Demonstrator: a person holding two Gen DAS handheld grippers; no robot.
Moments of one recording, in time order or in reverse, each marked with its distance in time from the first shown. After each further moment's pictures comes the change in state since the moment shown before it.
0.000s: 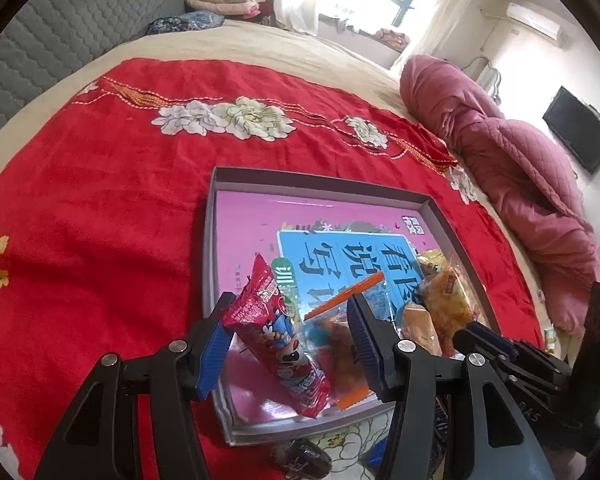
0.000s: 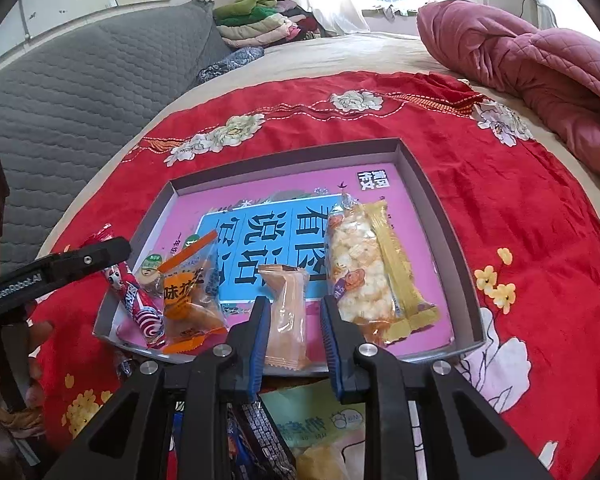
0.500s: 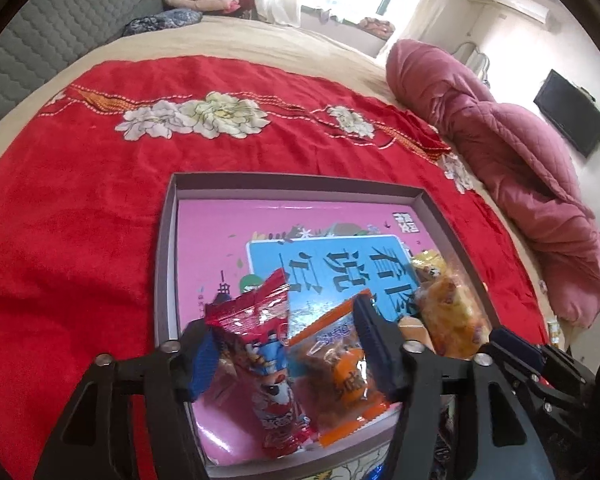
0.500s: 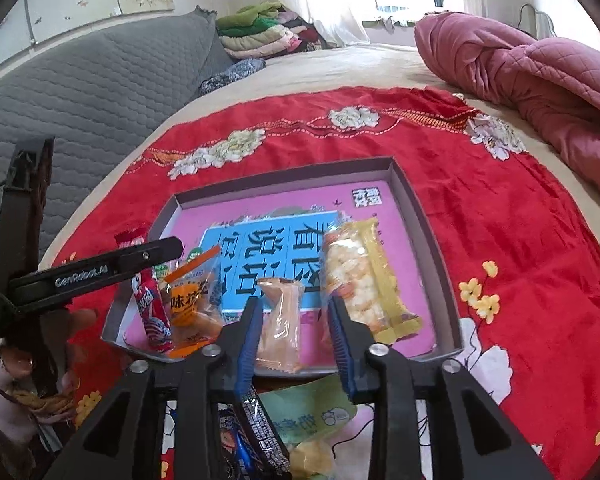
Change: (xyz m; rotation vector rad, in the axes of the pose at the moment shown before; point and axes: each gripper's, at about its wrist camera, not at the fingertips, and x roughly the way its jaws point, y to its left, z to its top) left arm 0.029 -0.017 0.013 0.055 0.022 -0.026; right arm -0.017 -0.004 0.006 -0.003 -0.047 -0.002
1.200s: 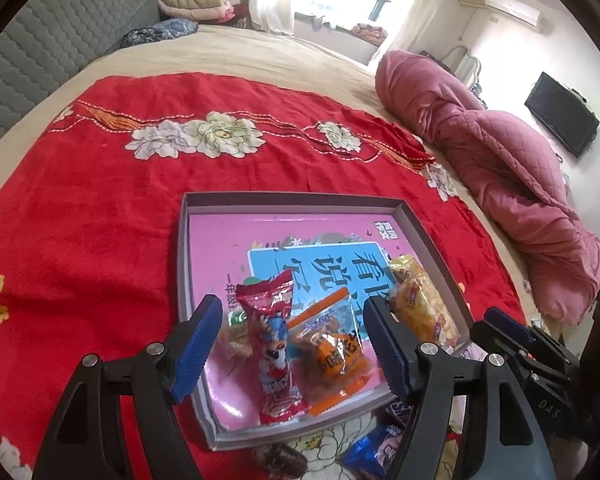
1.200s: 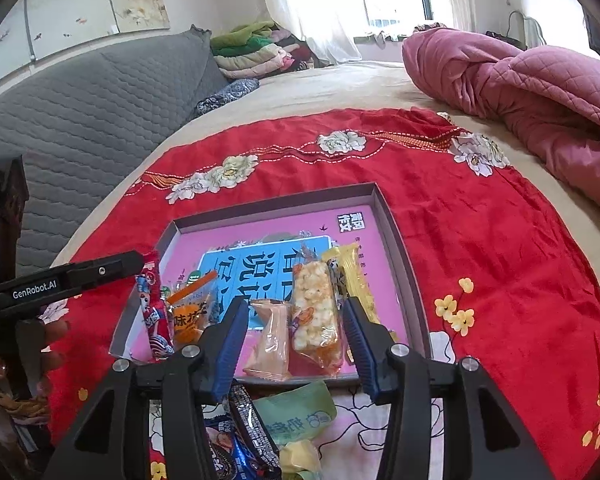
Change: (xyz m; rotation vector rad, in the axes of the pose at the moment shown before) left arm -0.044 -0.001 0.004 0.007 -0.015 -0.017; right arm -0.023 -0.009 0.008 0.013 -0.061 -0.010
